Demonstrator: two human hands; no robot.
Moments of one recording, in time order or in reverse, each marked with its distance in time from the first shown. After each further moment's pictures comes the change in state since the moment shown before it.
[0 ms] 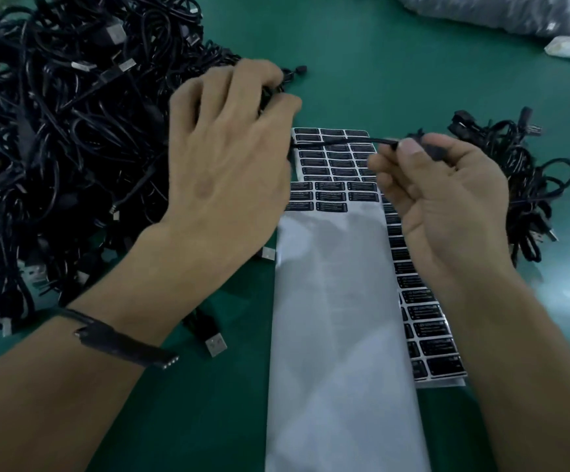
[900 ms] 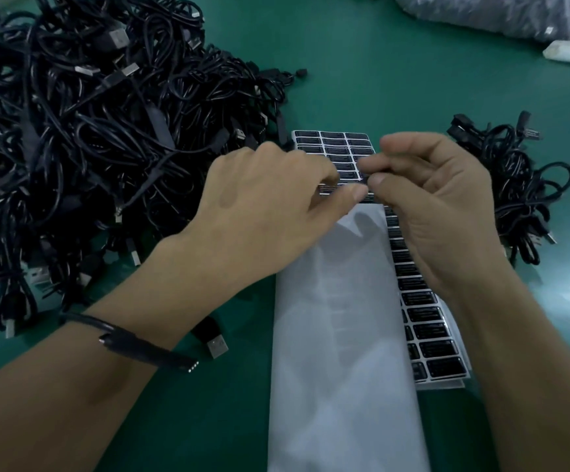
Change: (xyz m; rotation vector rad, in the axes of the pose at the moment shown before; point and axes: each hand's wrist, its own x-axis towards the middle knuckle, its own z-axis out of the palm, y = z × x) left_hand -0.003 0.015 0.005 -0.255 -0.232 0.084; right_hand 0.004 0.004 -0.010 -0.359 -0.276 -0.170
